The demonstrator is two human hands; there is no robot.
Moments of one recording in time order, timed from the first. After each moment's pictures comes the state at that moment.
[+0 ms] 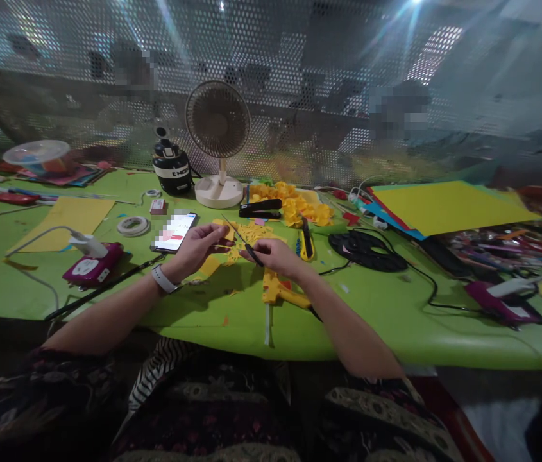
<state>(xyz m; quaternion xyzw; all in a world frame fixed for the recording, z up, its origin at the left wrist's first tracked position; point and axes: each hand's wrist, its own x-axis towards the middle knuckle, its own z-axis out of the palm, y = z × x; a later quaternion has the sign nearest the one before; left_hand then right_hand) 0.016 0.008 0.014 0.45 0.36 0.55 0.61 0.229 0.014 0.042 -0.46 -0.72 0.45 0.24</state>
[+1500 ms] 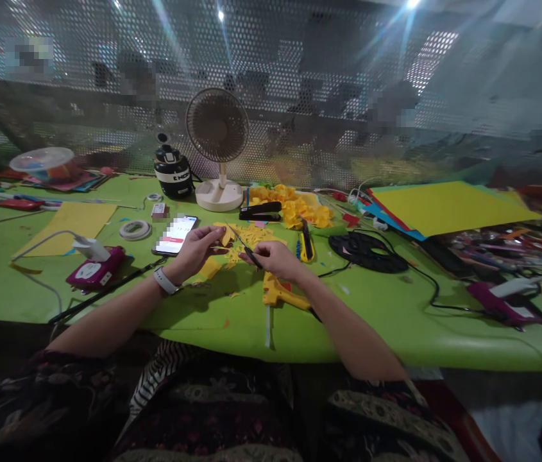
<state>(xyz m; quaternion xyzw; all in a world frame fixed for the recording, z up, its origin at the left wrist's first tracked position) 0.016 0.008 0.014 0.43 0.37 0.58 0.59 0.227 0.010 0.046 -0.47 -0.73 0.44 0.24</state>
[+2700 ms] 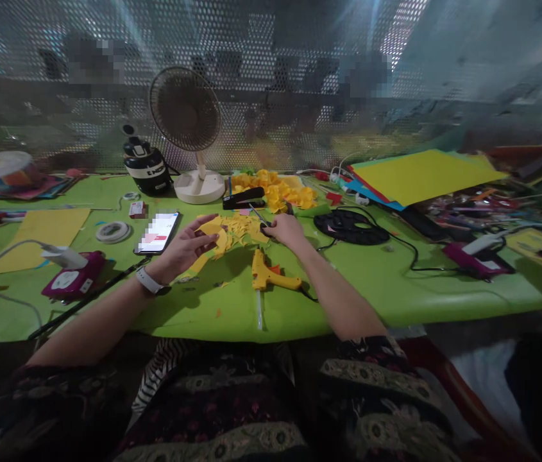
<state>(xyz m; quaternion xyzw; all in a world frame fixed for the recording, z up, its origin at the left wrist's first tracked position) 0.015 0.013 0.006 0.42 0.34 0.51 0.66 0.277 0.077 0.018 -0.69 -0.70 0.11 0.10</state>
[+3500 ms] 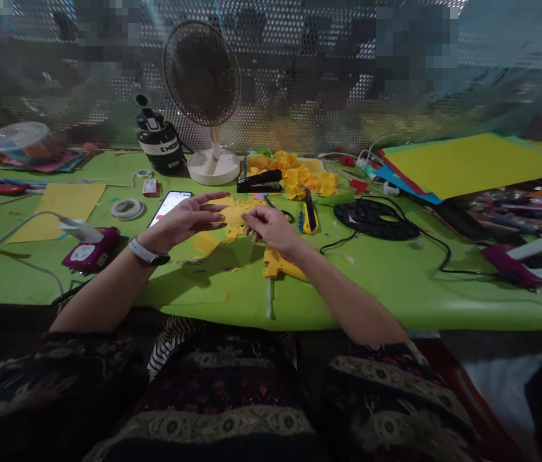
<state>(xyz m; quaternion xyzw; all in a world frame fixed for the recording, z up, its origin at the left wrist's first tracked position) -0.007 0.016 0.040 0.50 0.38 0.43 0.65 0.221 0.012 0.031 -0.42 -0.70 0.47 0.34</state>
